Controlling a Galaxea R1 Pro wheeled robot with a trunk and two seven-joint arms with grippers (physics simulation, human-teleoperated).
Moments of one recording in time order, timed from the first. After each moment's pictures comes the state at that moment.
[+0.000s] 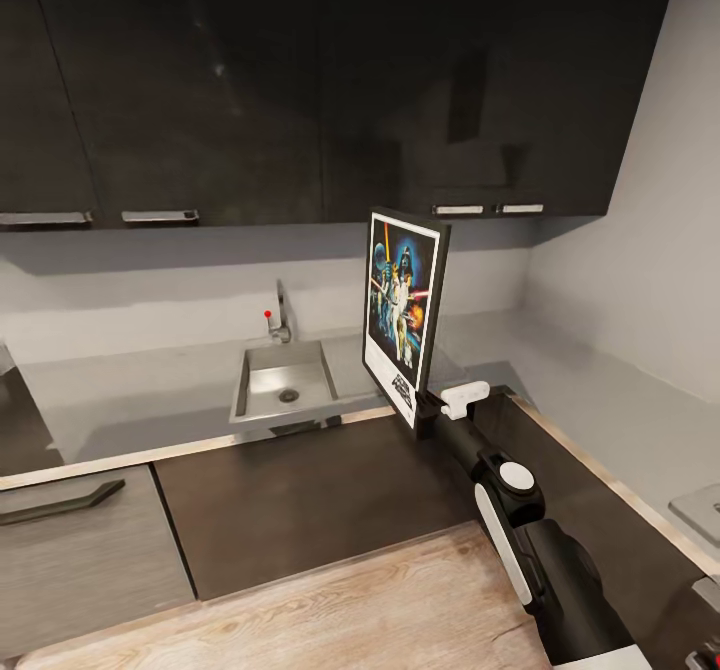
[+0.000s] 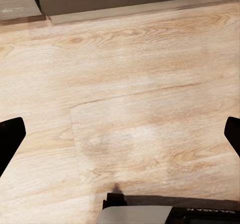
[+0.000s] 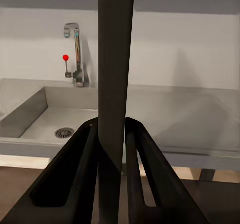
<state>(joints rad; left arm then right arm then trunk) 0.05 0.06 0.17 -0.74 0.00 0.00 -0.16 -0.44 0.02 0.17 -1.43 -0.02 0.25 0.17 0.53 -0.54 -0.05</state>
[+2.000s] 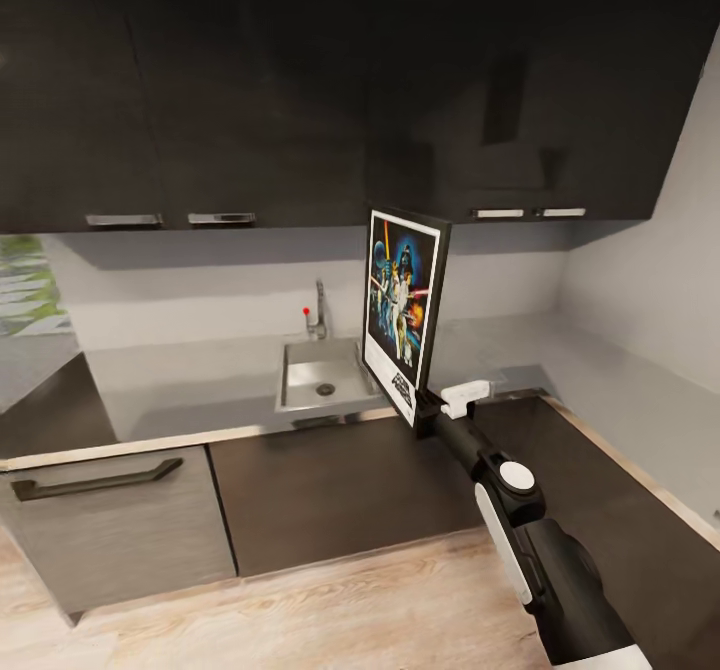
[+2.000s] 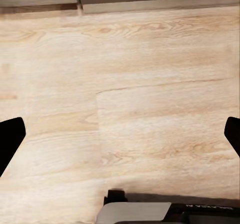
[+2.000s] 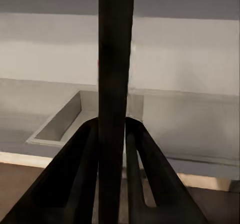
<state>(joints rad) 0.05 0.06 0.18 -0.74 0.00 0.00 -0.16 -0.44 0.02 0.17 -1.44 -0.02 0.25 0.17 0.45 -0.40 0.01</state>
